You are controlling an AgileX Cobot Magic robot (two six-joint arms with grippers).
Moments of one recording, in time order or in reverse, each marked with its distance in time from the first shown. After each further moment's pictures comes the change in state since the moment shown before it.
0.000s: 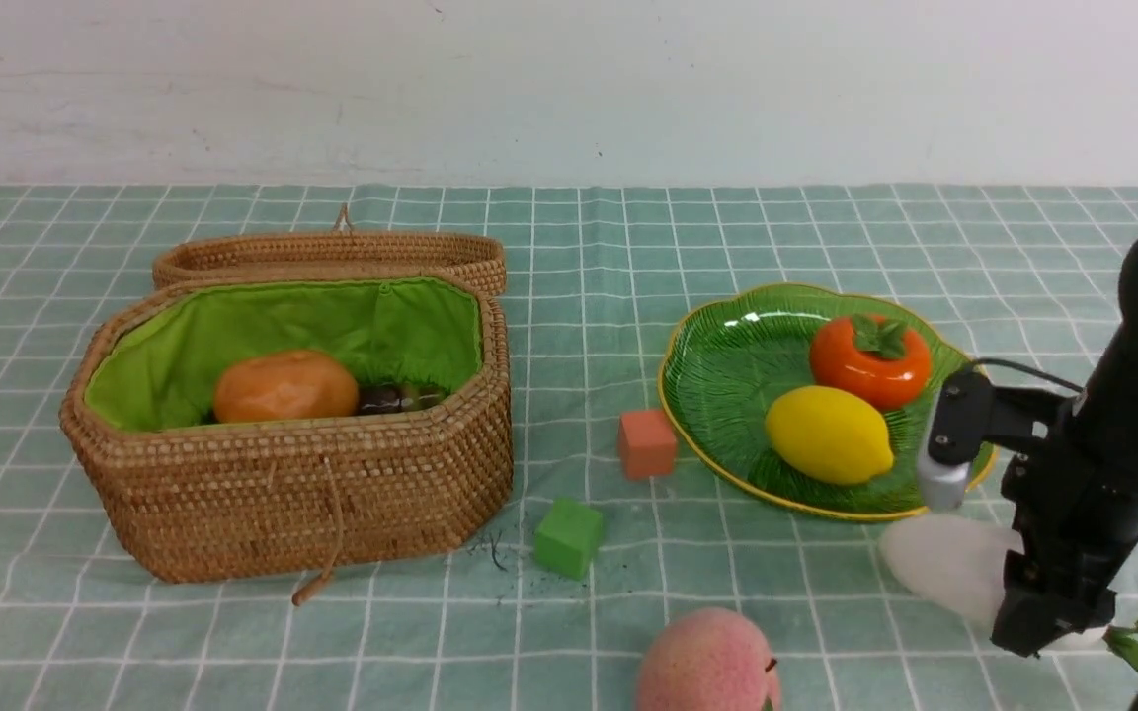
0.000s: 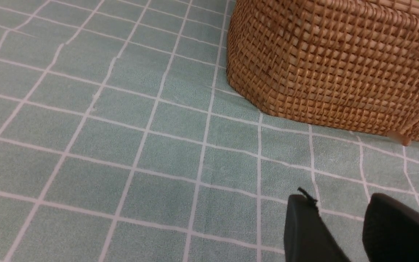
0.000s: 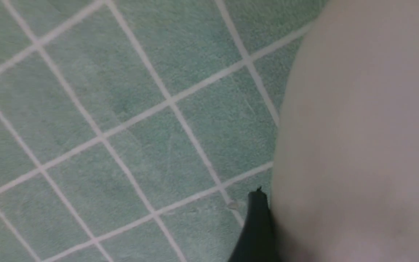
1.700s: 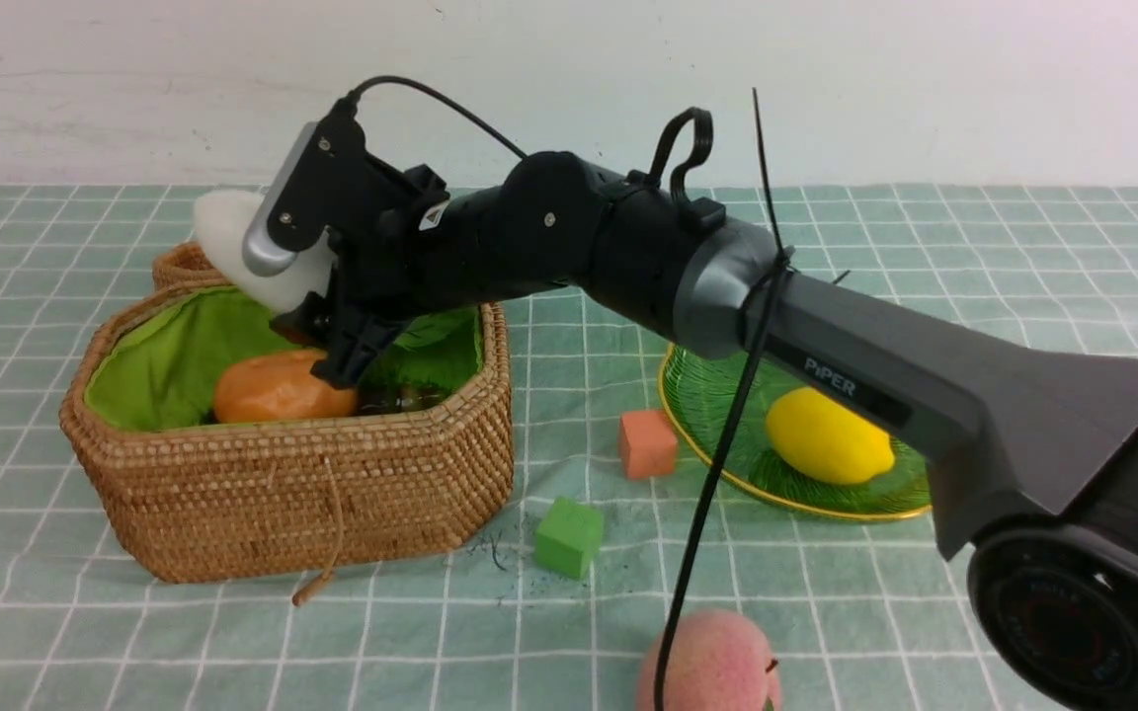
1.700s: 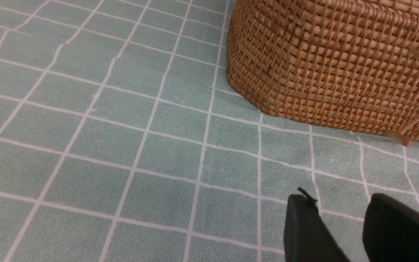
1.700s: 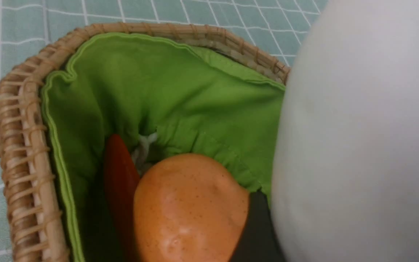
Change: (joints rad) right arm 0.597 0.604 -1.018 0.458 -0.574 -0.049; left arm 0.000 0.000 0.000 0.000 0.000 0.000
